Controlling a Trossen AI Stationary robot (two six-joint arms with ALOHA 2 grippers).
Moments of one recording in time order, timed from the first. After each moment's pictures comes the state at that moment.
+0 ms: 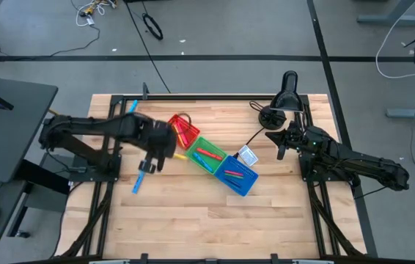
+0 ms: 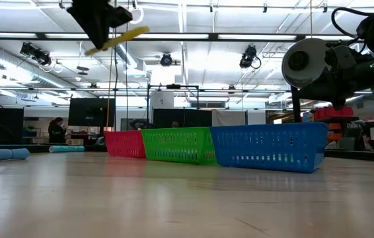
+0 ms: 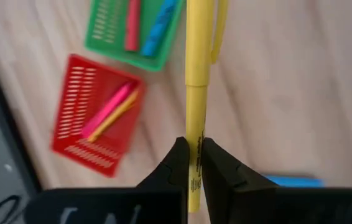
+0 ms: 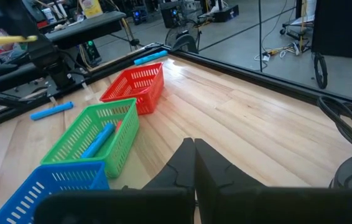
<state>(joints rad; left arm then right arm) -0.06 1.41 1.41 -1.27 -0.16 0.31 -0.38 0.19 0.07 -0.10 0.04 0.27</state>
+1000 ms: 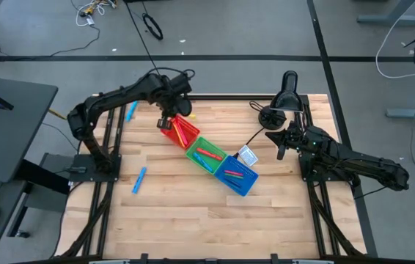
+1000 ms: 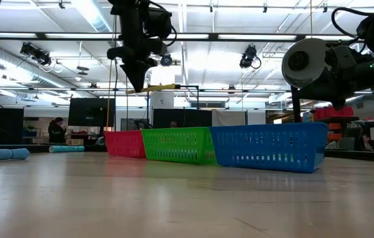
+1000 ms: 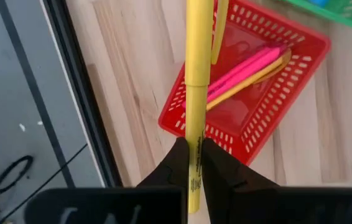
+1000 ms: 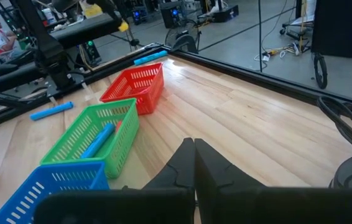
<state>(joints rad) 0.49 1.72 1.60 -1.18 -0.13 0.75 -0.38 0.19 0.07 -0.10 0.04 0.27</state>
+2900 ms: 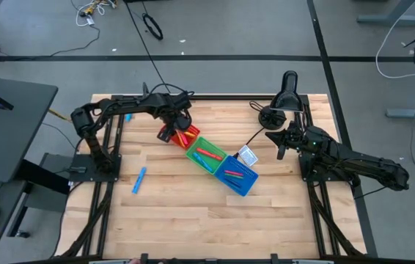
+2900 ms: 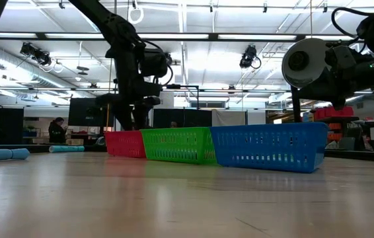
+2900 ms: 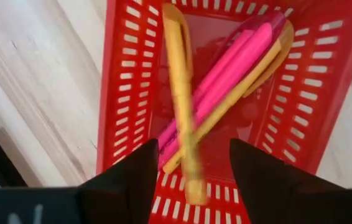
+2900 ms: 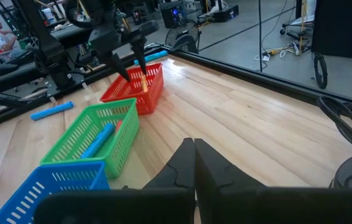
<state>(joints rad) 0.51 1.76 1.20 -0.75 -0.01 1.02 -0.38 0.19 0.07 -0.10 0.04 0.27</state>
